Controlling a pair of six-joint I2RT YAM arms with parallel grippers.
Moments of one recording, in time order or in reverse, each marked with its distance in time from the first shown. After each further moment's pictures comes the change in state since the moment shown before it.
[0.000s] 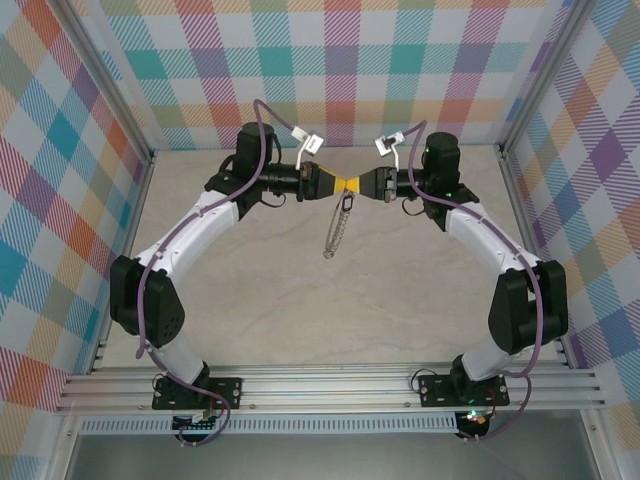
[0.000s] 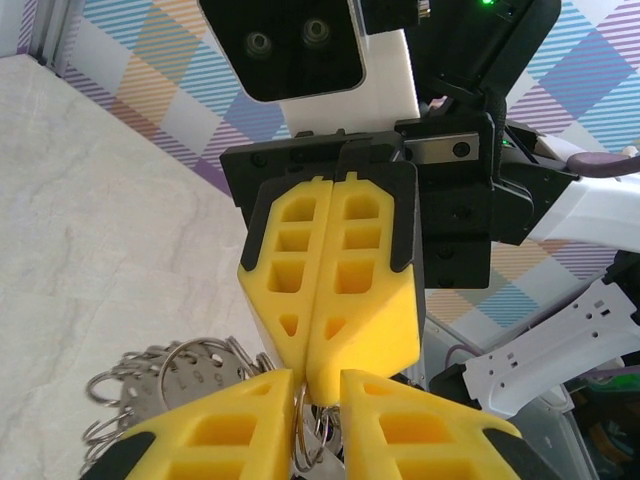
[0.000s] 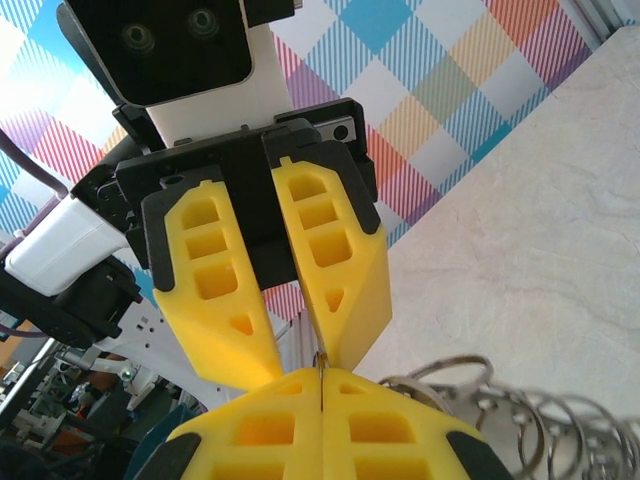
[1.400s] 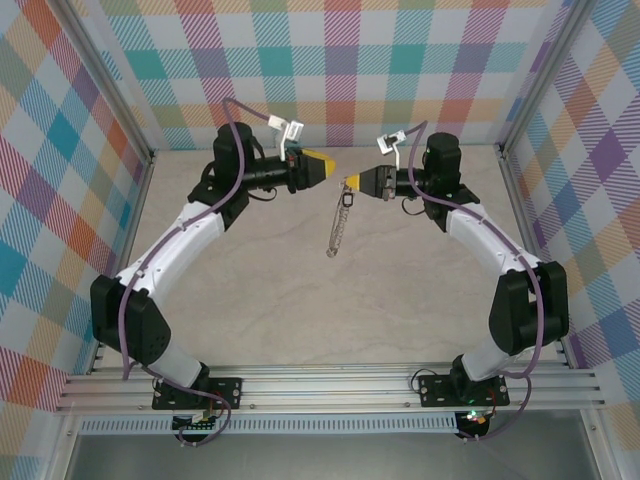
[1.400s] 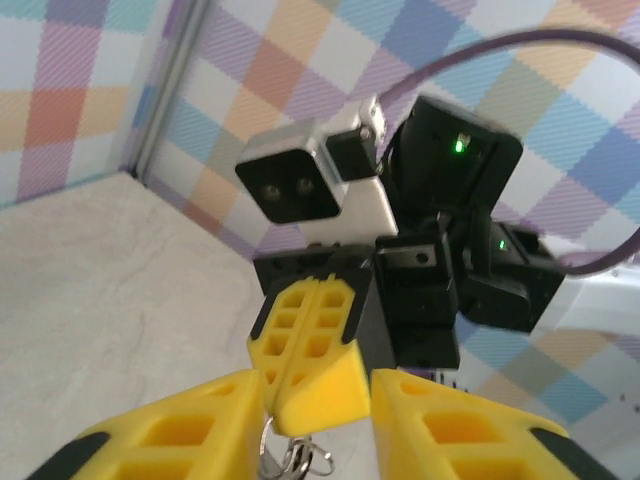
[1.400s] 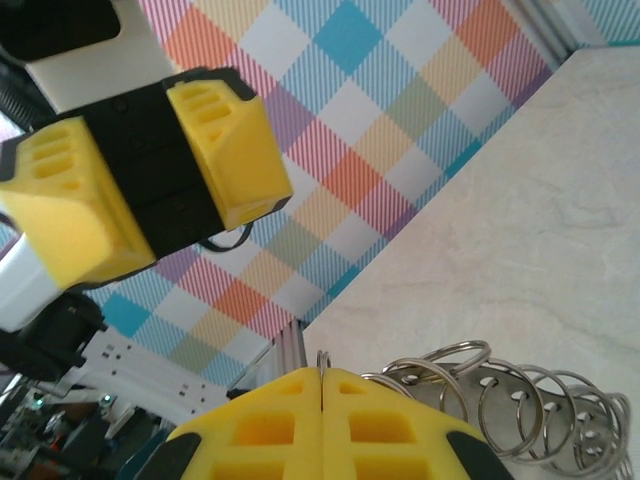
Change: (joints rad) left arm 0.032 -0.117 -0.079 0.183 -0.154 -0.101; right arm 0.000 -0.007 -0.005 -0.003 0.050 0.002
